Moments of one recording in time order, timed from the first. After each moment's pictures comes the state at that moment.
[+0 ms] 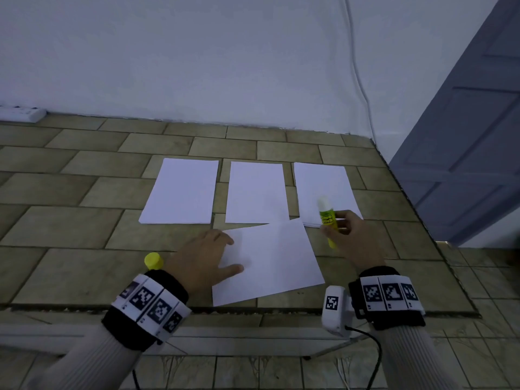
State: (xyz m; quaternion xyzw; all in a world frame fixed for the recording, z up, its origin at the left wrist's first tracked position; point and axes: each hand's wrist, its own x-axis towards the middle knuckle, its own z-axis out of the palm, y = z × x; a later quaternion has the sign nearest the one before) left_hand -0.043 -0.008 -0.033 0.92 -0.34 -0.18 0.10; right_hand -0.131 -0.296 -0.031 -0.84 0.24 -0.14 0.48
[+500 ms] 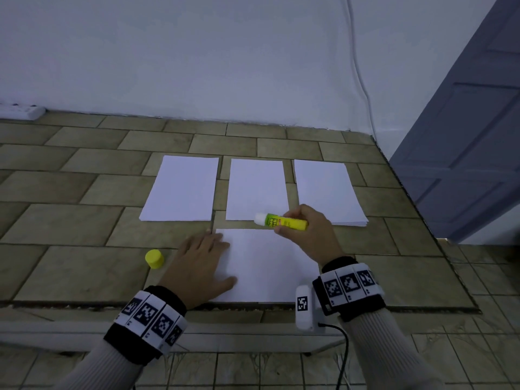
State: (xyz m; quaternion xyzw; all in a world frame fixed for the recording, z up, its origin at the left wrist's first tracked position) left_hand -0.056 0.010 -0.068 0.93 -0.35 -0.06 0.07; right_hand -0.103 -0.240 -0.037 -0.85 0.14 -0.10 0.50
